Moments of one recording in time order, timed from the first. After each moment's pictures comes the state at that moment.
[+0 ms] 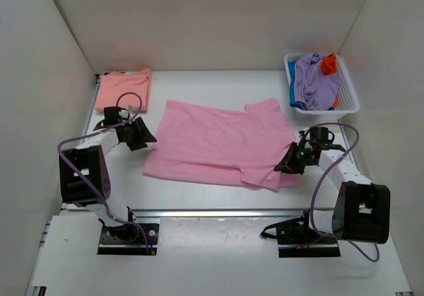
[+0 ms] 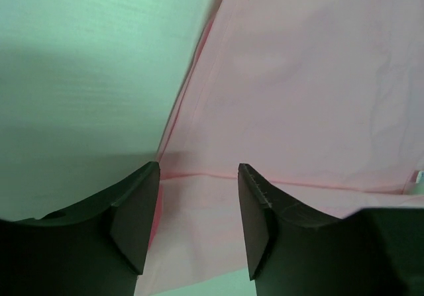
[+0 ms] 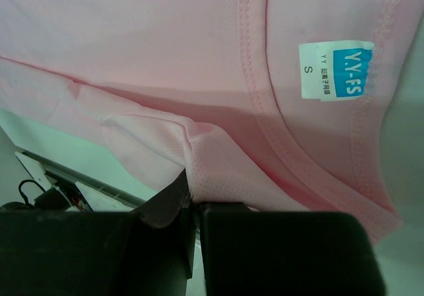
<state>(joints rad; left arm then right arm) 0.14 1.60 0.87 -0.31 0.44 -0.33 -0.10 1.26 0.64 -0.58 -0.54 0.37</state>
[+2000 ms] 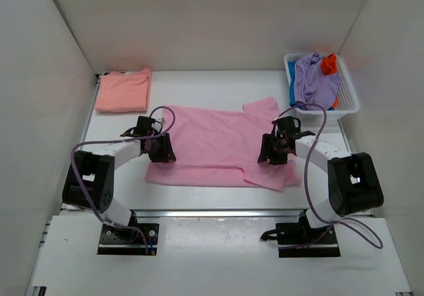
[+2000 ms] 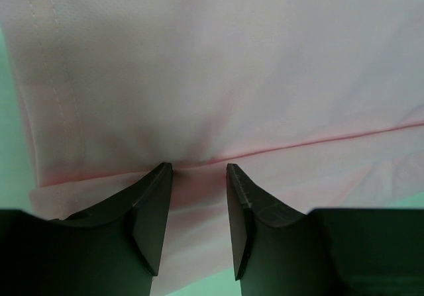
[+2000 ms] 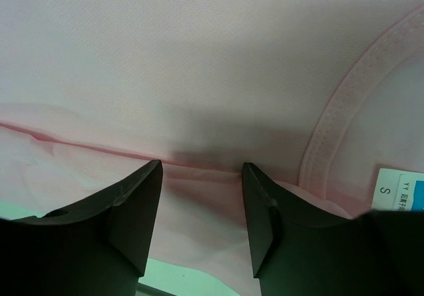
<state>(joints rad) -0.21 1.57 0.79 -0.31 0.28 -0.33 0.23 1.51 0.79 -0.41 -0.21 0.35</state>
